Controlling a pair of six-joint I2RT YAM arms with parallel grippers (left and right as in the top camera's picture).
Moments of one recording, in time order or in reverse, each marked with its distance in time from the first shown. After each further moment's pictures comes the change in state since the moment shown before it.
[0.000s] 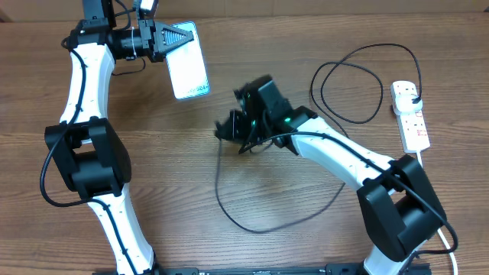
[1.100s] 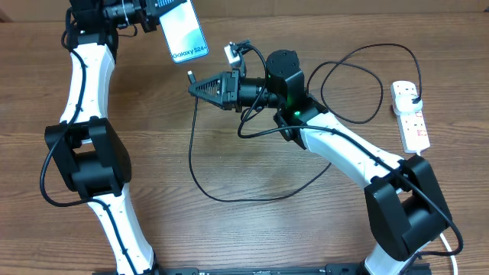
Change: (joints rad) left arm 0.000 0.000 -0.002 0.893 -0.079 -0.992; right arm -0.051 -0.010 0.008 0.712 -0.246 0.465
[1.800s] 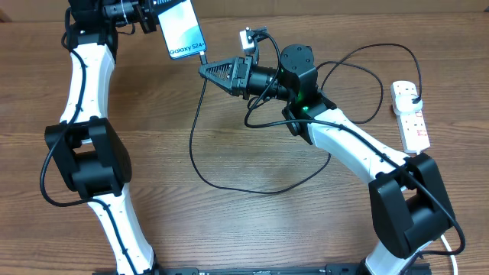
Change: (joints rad) left arm -0.005 0.001 0.000 0.030 0.023 -0.149; right arm -0.053 0.000 0.000 0.093 0.061 0.039
